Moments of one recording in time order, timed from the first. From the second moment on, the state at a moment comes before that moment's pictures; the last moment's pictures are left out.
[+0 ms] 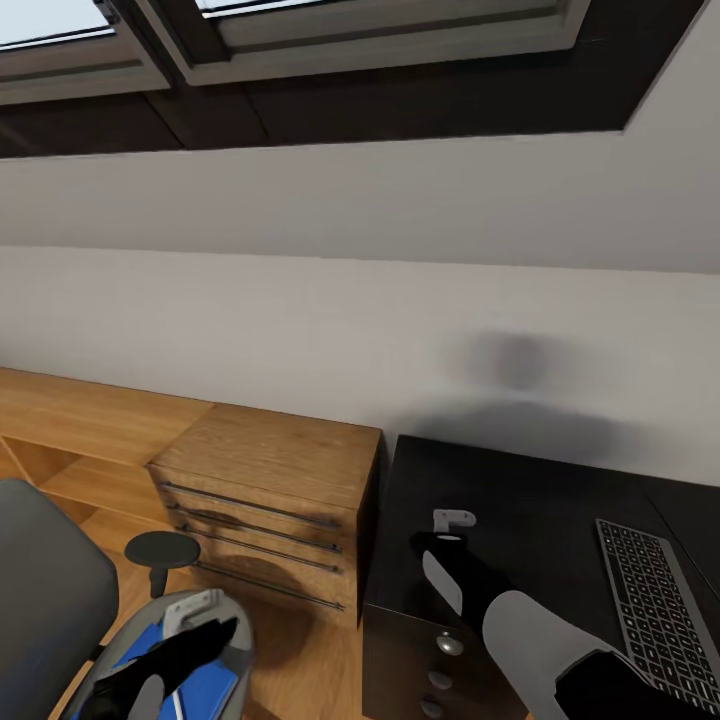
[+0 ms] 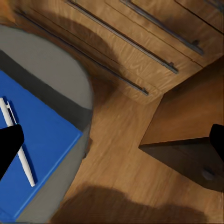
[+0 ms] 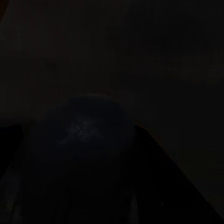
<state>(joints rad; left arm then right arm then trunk) -0.06 0.04 0.07 -1.36 0.39 0.61 0.15 -0.79 0.12 0.39 -0.33 -0.43 0.23 -0.40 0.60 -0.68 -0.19</state>
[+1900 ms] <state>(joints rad) -0.06 0.04 0.16 -1.35 0.52 0.67 0.14 -0.79 0.12 0.39 -0.33 -0.43 0.23 -0.40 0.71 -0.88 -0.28</state>
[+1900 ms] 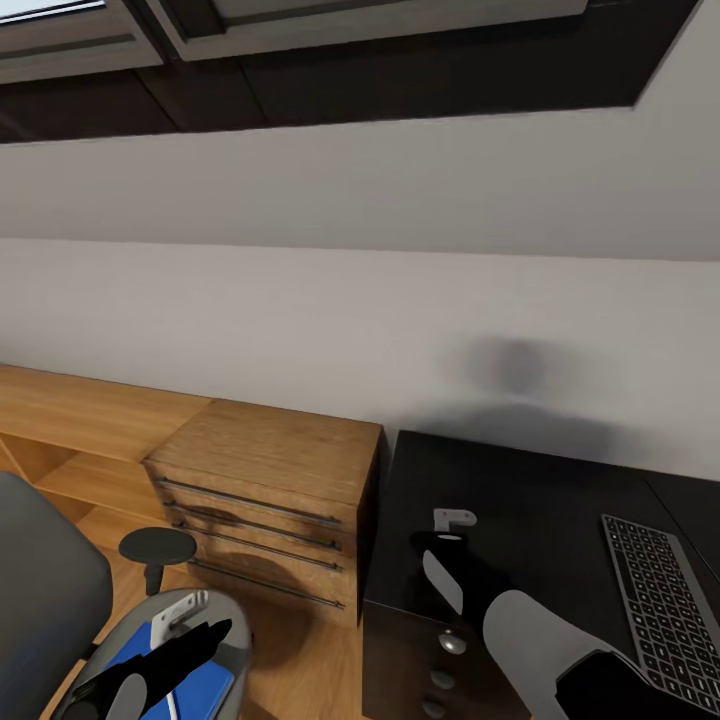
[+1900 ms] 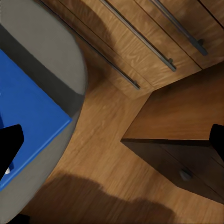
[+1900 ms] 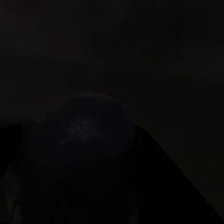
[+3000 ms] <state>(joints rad) -0.06 0.04 0.16 -1.35 0.52 0.67 0.14 -0.79 0.13 0.47 -0.32 -0.44 0.23 -0.28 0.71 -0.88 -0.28</state>
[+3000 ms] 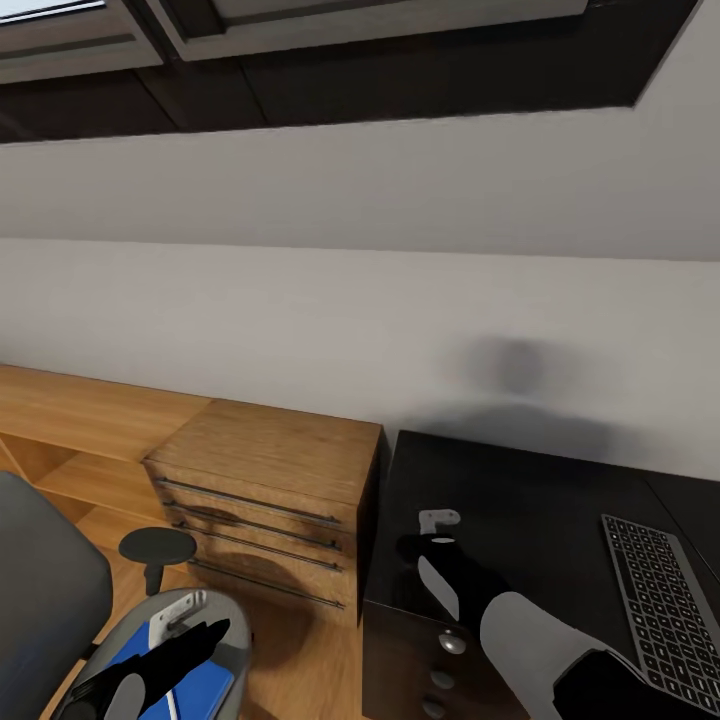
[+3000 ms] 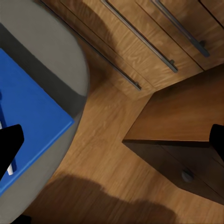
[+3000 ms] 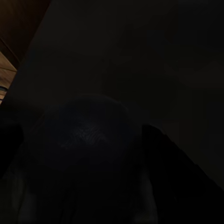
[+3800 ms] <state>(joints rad) -0.06 0.04 0.16 -1.34 0.51 0.66 0.14 -0.78 0.12 0.46 -0.43 -0.43 0.22 -0.28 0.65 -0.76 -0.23</state>
